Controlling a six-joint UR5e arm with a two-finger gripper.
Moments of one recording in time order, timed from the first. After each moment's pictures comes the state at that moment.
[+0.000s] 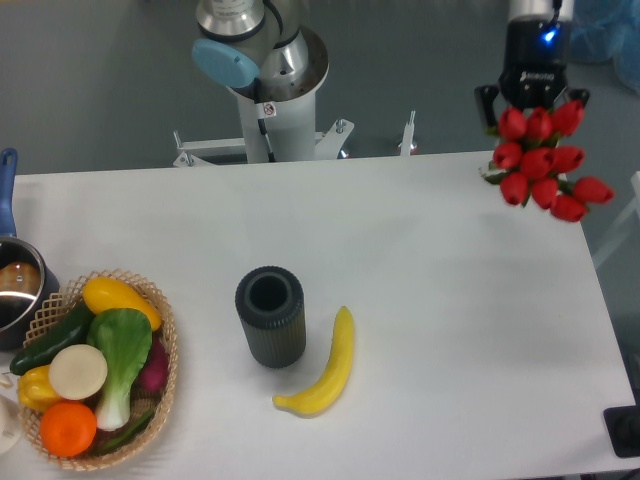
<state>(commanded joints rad) 3.02 -1.63 -1.87 -0.82 1.00 1.01</state>
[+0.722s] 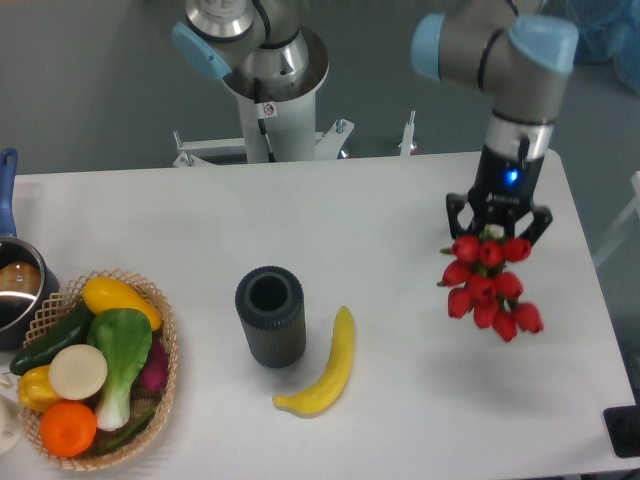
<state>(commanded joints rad) 2.85 -1.94 -1.71 -0.82 1.08 1.00</state>
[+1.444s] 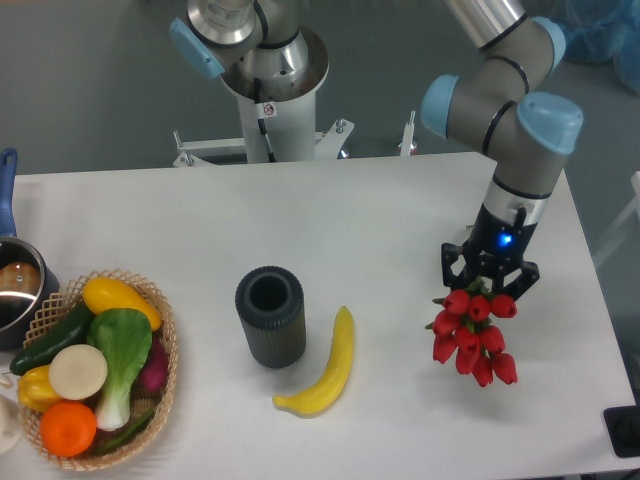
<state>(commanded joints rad) 2.81 -2.05 -1.68 -0.82 1.12 0.99</state>
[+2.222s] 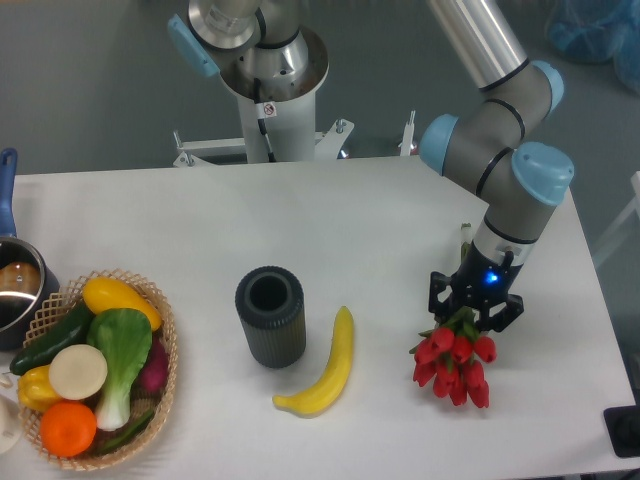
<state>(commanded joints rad) 2.79 -2.12 -1.64 -0.82 1.12 1.00</state>
